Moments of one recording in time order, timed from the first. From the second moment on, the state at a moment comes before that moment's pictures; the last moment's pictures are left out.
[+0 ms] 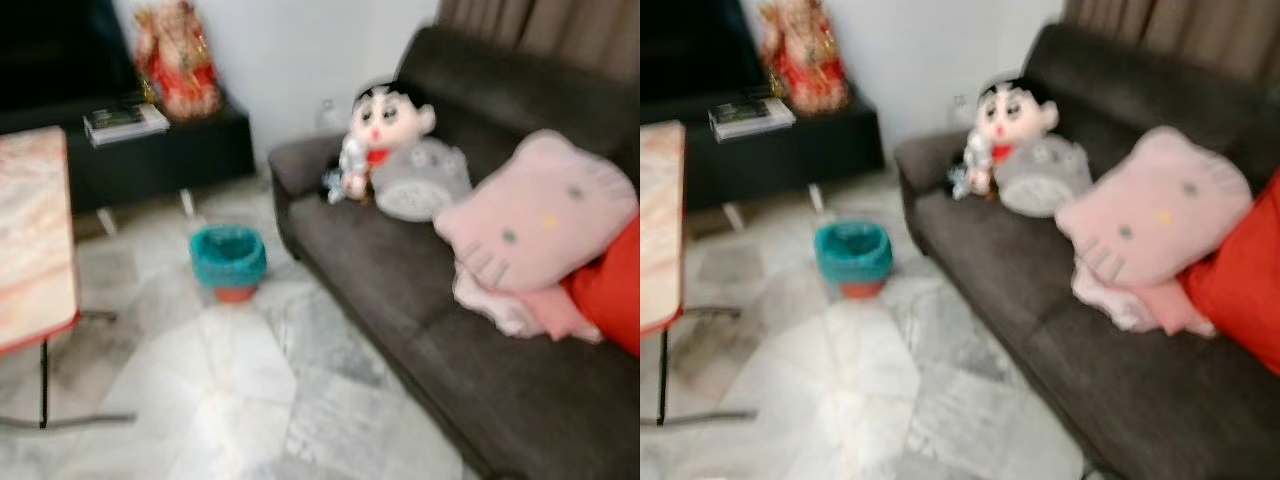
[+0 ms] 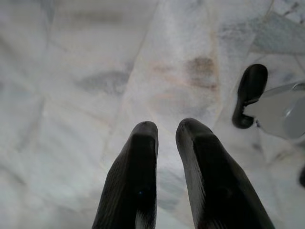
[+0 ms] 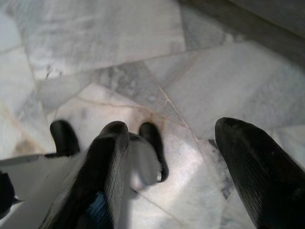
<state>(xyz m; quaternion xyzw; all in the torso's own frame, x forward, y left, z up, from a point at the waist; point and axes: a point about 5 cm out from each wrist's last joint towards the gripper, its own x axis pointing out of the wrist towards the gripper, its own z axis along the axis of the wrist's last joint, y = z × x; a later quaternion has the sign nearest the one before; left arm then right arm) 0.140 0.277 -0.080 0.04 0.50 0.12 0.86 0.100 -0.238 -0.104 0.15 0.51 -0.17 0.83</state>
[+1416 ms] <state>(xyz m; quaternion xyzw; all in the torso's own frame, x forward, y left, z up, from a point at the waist) 0.130 0.274 -0.085 0.03 0.51 0.12 0.85 0.087 -0.243 -0.106 0.16 0.51 -0.19 0.82</state>
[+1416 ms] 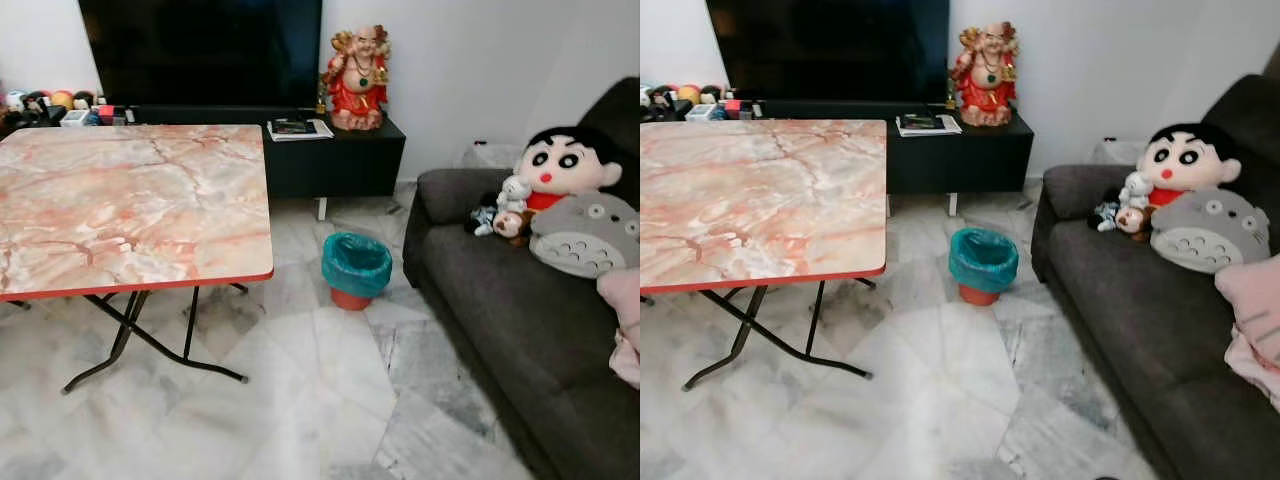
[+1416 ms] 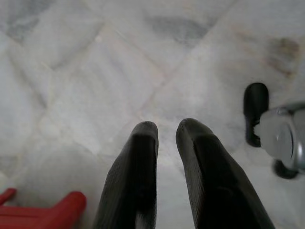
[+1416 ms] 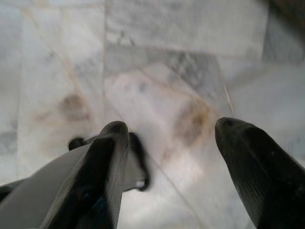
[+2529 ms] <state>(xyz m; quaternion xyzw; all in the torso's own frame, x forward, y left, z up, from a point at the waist) 0.141 0.275 -0.081 0.04 0.49 0.13 0.86 0.092 -0.243 -0.105 0.15 0.51 -0.19 0.83</state>
